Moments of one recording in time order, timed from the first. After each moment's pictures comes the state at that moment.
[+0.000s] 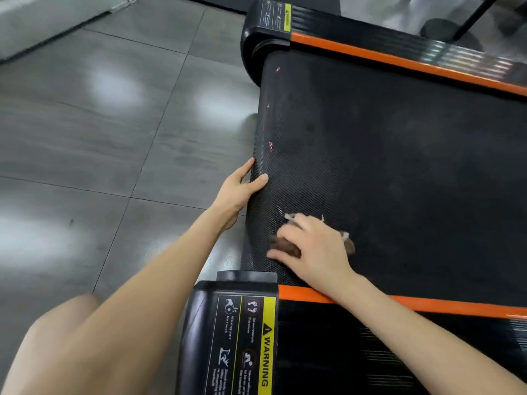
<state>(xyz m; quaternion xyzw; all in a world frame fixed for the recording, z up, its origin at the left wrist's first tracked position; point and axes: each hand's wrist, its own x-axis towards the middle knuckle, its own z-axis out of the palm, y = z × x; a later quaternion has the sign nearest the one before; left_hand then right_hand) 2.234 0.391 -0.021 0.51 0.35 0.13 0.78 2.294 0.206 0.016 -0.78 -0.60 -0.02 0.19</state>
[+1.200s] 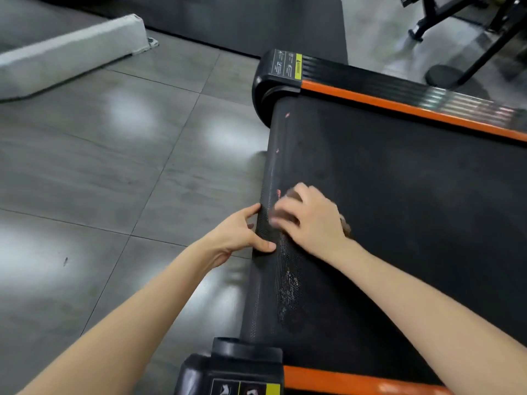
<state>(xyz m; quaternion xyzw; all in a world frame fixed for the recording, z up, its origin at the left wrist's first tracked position) 2.236 0.419 -0.002 0.58 0.35 -0.02 0.74 2.380 0.313 0.020 -0.76 -0.62 -0.04 0.17</state>
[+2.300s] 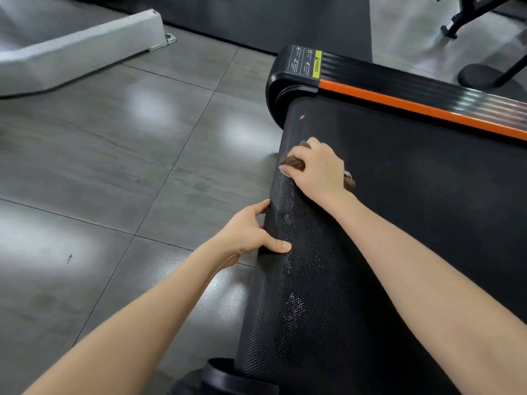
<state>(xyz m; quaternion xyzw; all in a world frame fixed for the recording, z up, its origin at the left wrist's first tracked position) 2.259 0.424 0.012 0.58 0.39 0.01 0.71 2.446 0.412 0.018 -0.82 -0.55 -0.03 0.17</state>
